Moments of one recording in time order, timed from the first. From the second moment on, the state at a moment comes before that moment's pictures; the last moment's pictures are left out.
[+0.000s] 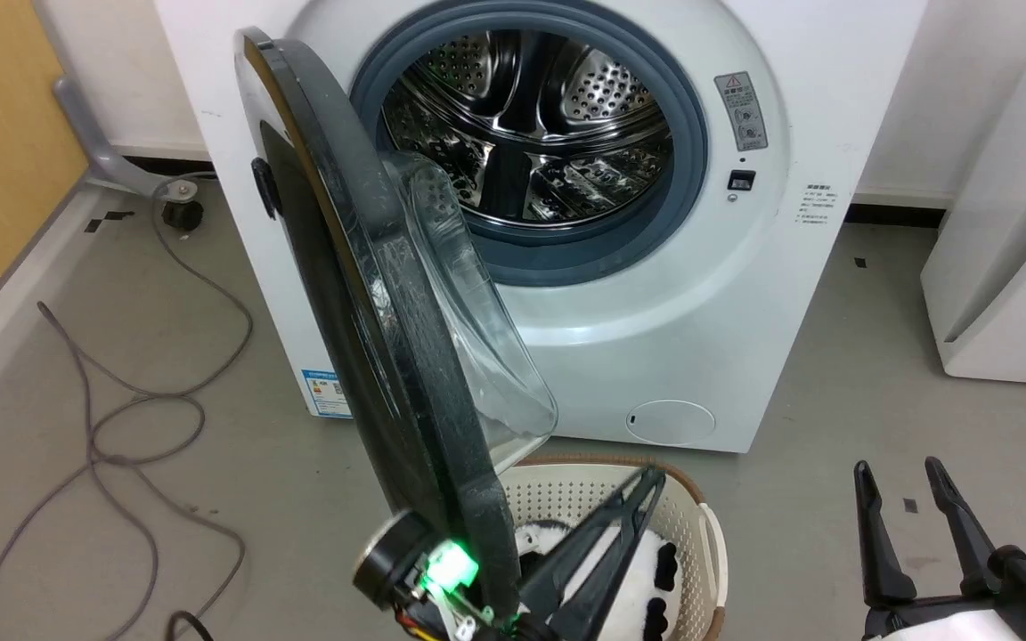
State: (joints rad) left arm -0.04 0.09 -0.61 -0.25 0.02 -0.05 -0.26; right arm 0.07 -0.05 -0.07 0.06 0.12 0.13 -0.26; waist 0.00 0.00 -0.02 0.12
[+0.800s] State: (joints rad) left arm -0.01 0.10 -0.56 0.00 -0.02 -0.01 -0.26; right arm 0.07 -0.05 -0.08 0.08 0.12 0.13 -0.26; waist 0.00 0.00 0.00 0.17
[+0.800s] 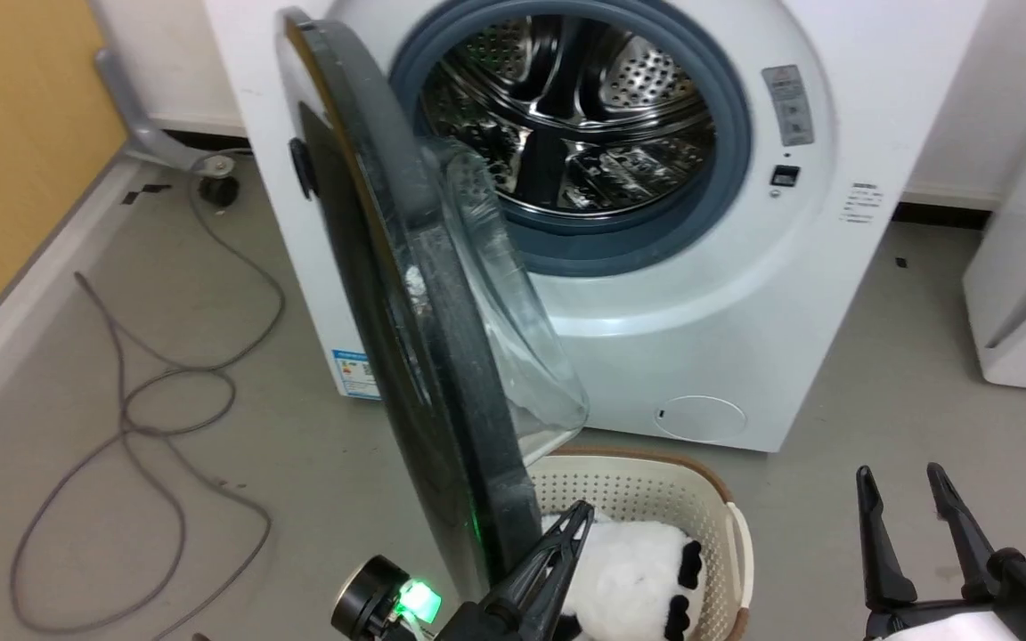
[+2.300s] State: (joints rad) left arm 0.04 0.15 -0.29 -0.01 -0.08 0.10 -0.26; right arm 0.07 -0.05 -0.05 0.07 0.13 0.13 -0.26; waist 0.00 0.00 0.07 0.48
